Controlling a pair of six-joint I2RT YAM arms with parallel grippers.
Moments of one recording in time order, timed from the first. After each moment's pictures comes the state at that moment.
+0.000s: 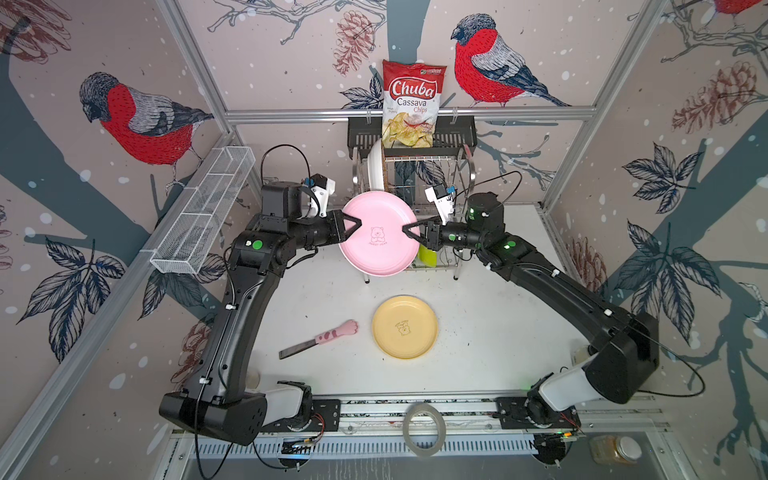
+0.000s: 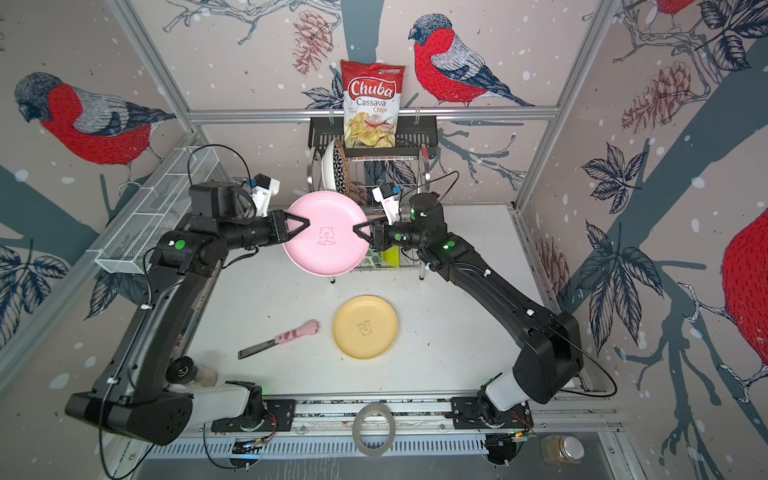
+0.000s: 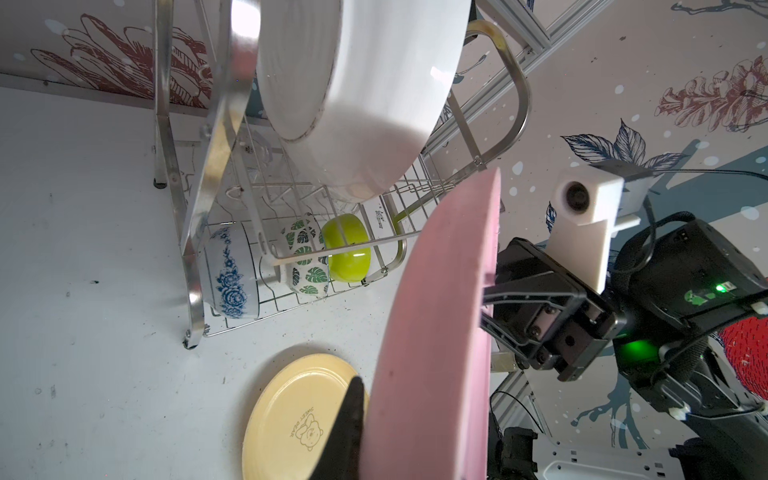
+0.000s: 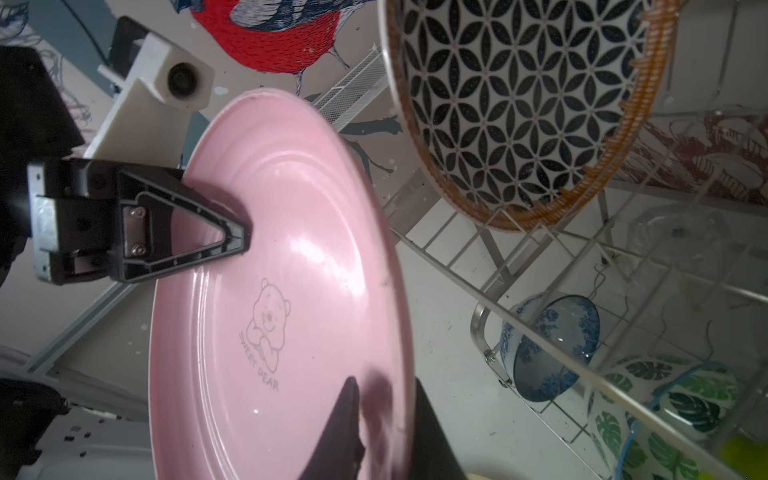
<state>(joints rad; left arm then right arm) -0.20 1.29 1.62 -0.88 0.59 -0.41 0.65 1.51 1.38 -0.11 -0.62 0.44</state>
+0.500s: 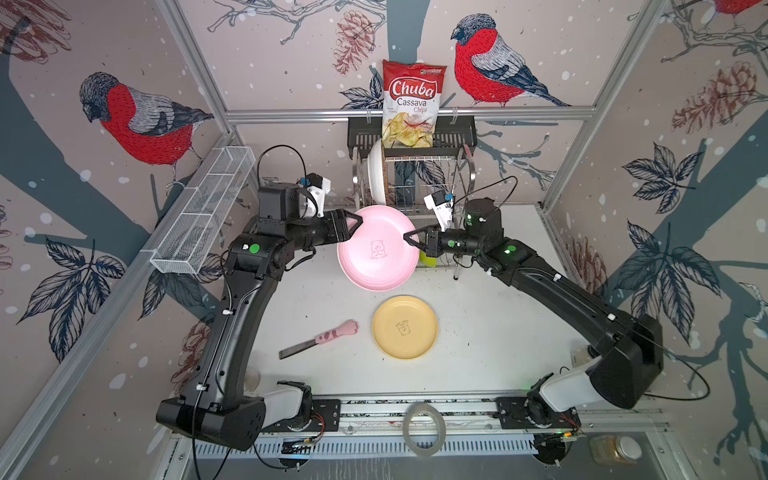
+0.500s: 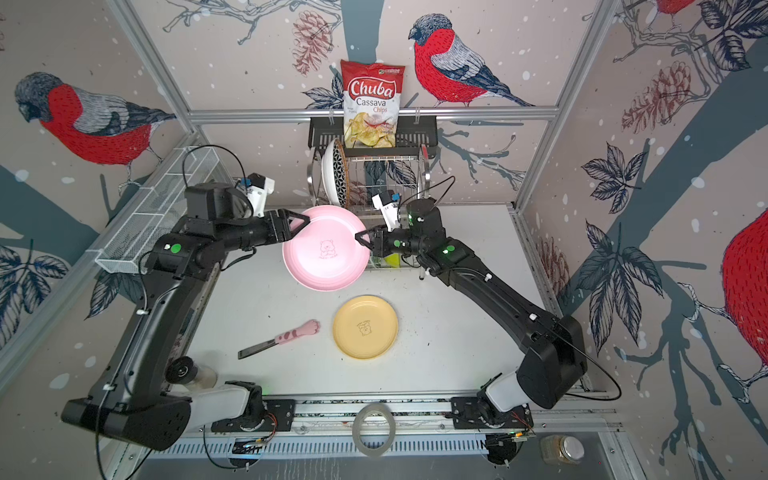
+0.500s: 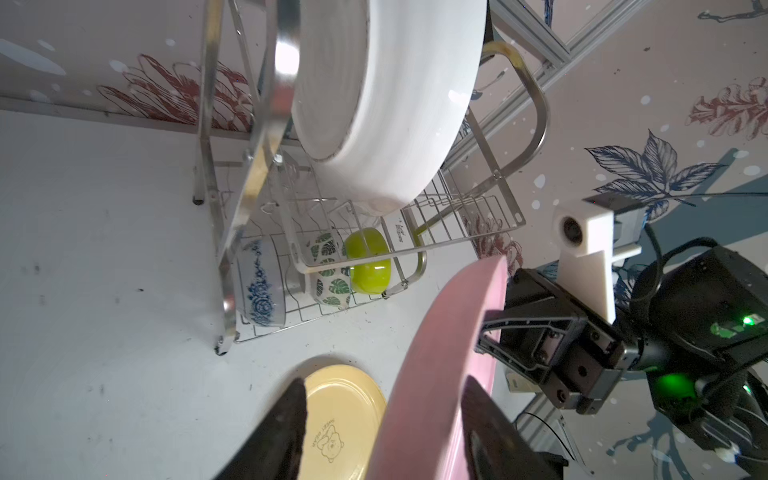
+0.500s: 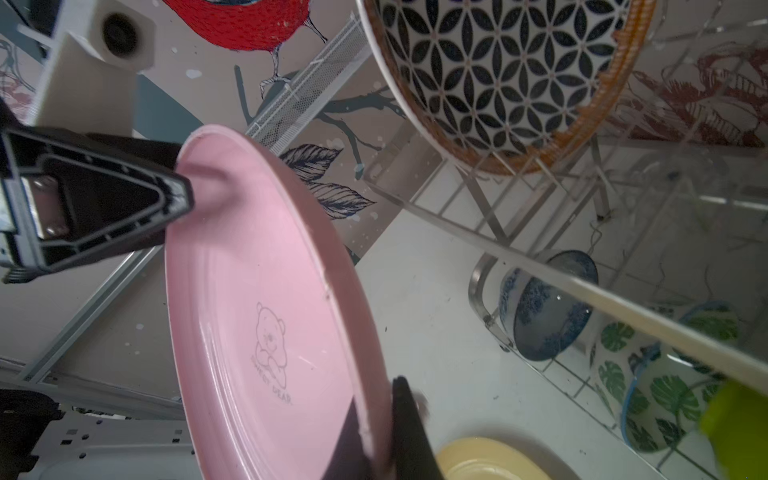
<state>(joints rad) -0.19 1.26 1.63 -0.88 0.47 -0.39 0.66 1.46 1.30 -0.17 -0.57 0.44</state>
